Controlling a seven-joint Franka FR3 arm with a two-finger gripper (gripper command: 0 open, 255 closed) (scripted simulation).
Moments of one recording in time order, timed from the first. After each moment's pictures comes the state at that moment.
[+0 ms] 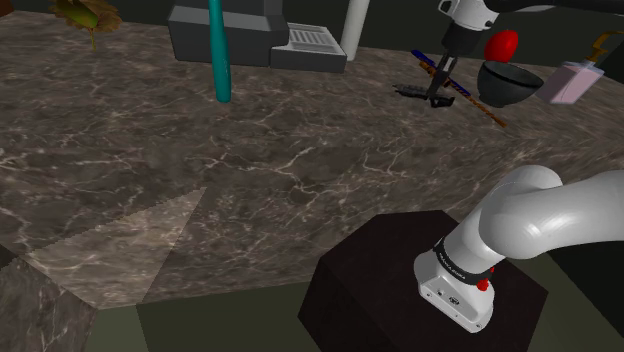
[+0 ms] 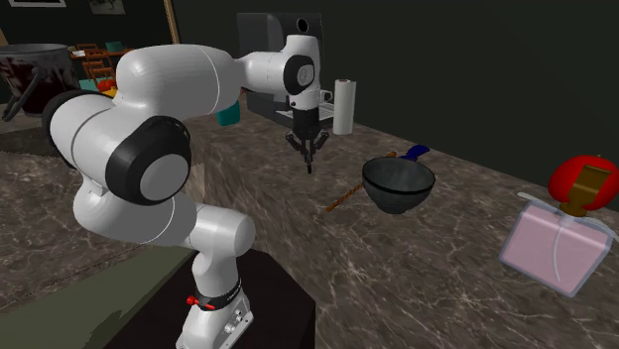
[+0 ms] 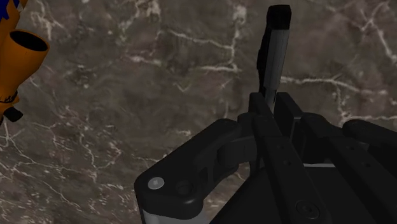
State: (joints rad) arm 0.06 -0.72 -0.35 -2.38 -0.26 1.72 -0.56
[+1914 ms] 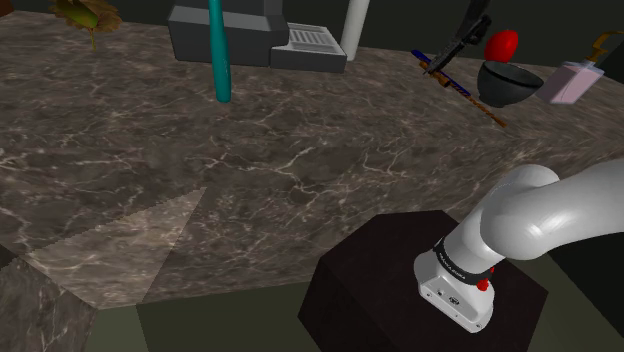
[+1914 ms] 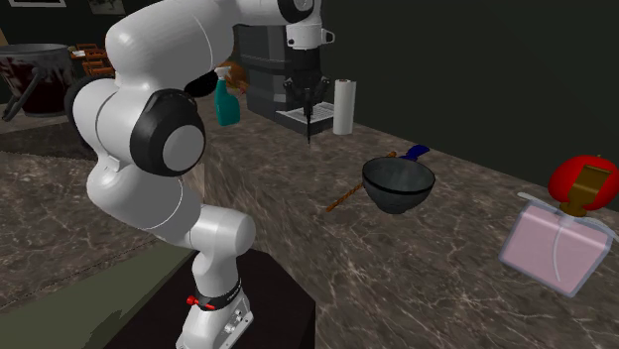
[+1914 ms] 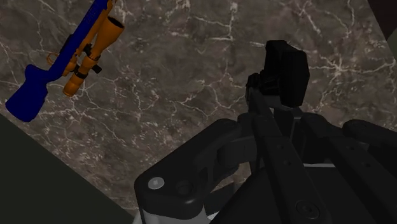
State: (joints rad) arm 0.09 -0.60 -0.31 -1.90 -0.21 1.37 -0.60
